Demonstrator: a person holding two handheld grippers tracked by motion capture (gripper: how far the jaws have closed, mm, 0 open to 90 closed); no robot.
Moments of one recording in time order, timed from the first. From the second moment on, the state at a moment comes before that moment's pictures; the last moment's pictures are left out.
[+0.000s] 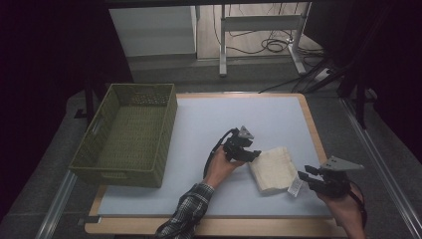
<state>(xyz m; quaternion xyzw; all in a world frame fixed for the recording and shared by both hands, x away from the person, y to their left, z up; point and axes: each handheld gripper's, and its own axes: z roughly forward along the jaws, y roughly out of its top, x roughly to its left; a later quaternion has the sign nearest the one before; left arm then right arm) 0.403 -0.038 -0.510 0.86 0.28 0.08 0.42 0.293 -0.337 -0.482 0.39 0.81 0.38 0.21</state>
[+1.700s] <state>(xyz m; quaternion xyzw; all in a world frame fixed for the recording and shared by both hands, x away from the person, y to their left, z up) 0.398 0.001 -0.492 0.85 0.28 0.09 0.43 0.307 -0.296 -0.485 0.38 0.82 0.42 0.11</state>
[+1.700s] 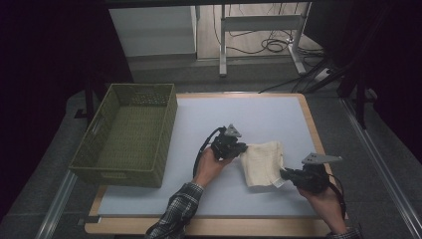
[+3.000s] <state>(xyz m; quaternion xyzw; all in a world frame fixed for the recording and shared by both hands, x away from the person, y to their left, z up) 0.403 0.098 -0.426 0.84 0.34 0.18 0.37 0.344 -0.185 -0.449 0.31 0.84 0.44 0.11</state>
